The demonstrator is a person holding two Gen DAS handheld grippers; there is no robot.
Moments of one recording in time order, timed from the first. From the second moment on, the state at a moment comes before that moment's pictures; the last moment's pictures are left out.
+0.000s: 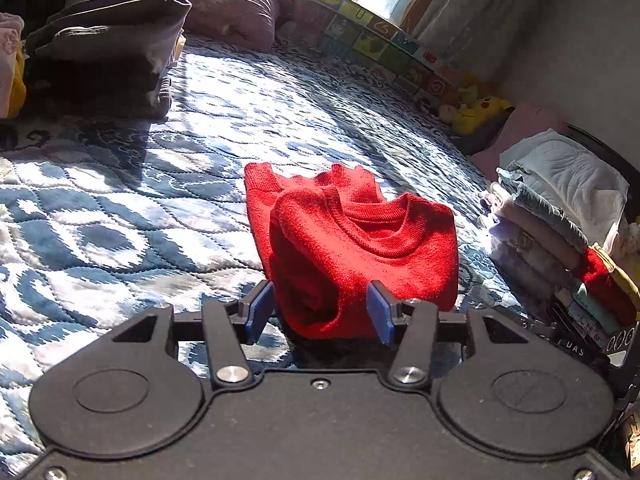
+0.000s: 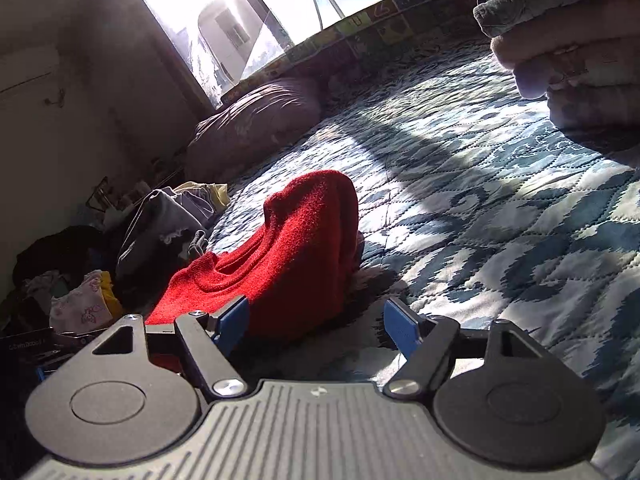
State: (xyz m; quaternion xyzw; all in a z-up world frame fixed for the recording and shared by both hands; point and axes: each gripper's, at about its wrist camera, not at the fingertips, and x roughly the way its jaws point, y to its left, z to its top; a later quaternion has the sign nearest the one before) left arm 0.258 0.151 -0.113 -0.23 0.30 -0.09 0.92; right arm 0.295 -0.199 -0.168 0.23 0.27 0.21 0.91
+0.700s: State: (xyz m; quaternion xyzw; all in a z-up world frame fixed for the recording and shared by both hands) left arm 0.306 0.161 -0.146 -0.29 0.23 -0.11 0.92; right arm 0.360 -0.162 -0.178 0.21 0.24 0.24 0.92
